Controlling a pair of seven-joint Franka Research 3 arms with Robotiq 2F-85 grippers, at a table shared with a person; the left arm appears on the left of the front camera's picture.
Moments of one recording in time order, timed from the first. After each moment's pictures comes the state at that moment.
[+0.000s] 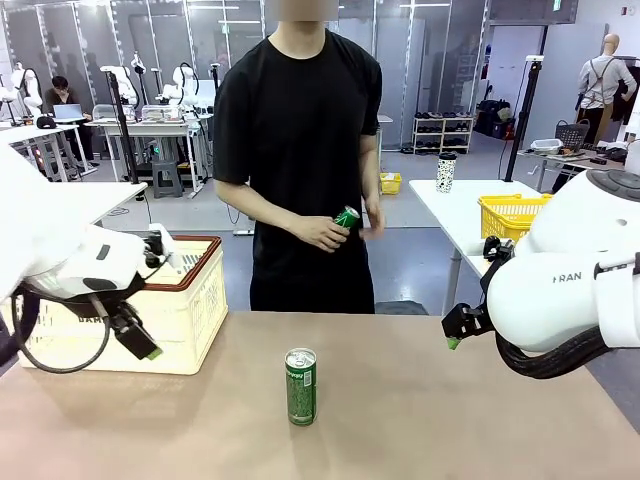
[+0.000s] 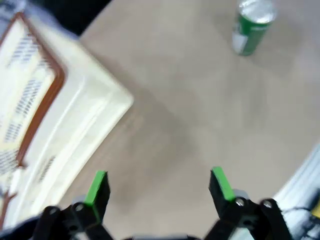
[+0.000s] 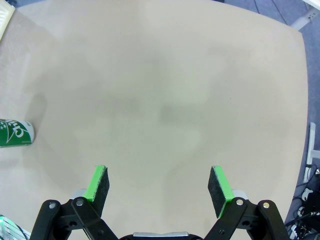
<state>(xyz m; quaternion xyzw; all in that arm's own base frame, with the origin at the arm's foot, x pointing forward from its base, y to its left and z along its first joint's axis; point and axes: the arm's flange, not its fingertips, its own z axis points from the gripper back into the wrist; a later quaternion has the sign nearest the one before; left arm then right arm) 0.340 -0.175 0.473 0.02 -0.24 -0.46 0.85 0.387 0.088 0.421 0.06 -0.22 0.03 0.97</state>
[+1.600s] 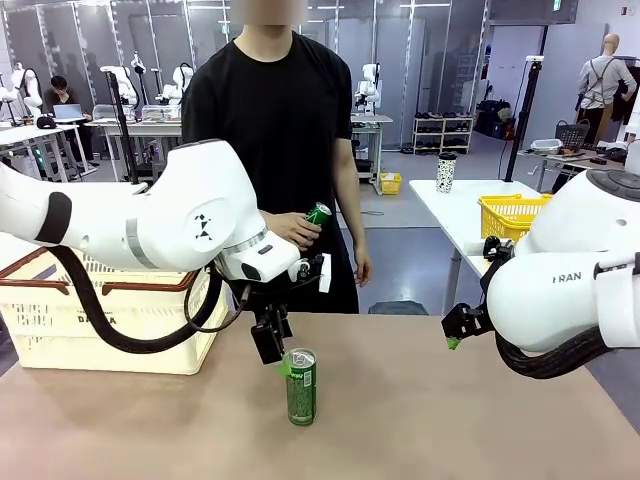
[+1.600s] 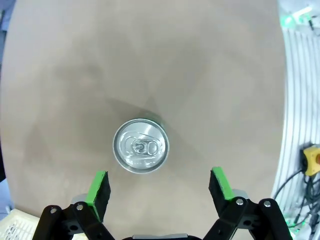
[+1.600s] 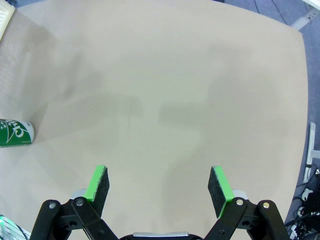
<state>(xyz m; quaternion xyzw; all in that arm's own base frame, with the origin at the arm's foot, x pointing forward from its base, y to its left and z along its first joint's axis) 0.434 -0.356 0.431 -0.09 -0.11 -0.70 0.70 0.387 0.088 0.421 0.06 -0.22 0.03 0.97</state>
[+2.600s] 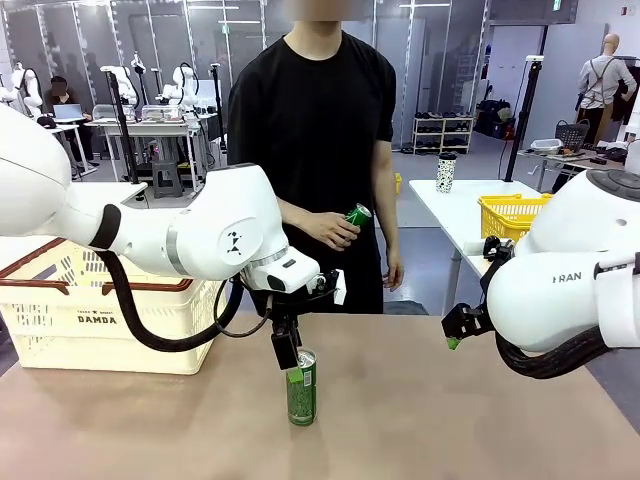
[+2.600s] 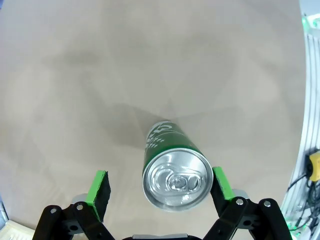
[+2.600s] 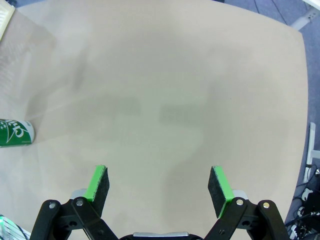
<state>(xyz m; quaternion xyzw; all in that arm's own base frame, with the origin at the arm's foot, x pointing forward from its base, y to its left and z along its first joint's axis) 0.469 -0.379 0.393 -0.09 -0.08 -0.69 0.71 0.387 0.088 0.421 0.06 -0.22 0.03 0.97</state>
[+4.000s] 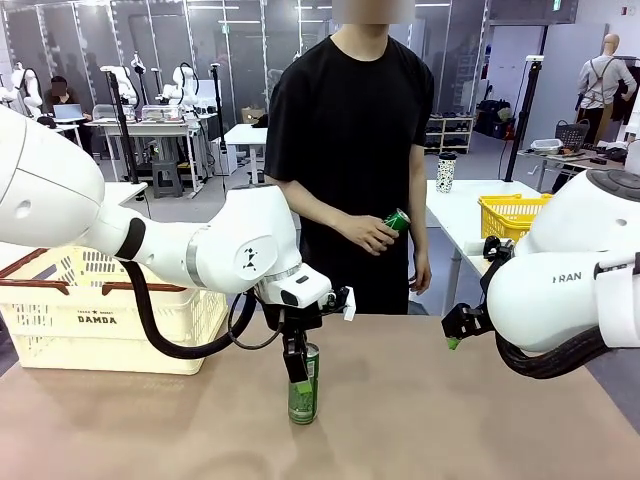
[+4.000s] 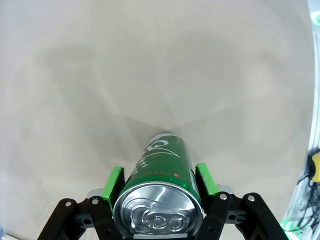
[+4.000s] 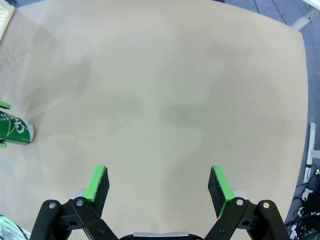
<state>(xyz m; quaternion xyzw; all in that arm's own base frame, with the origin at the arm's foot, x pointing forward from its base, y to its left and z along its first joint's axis) 0.476 -0.395 0.364 -0.09 -0.06 -0.70 0.71 0.387 0.088 0.421 0.06 -0.22 0.03 0.97</state>
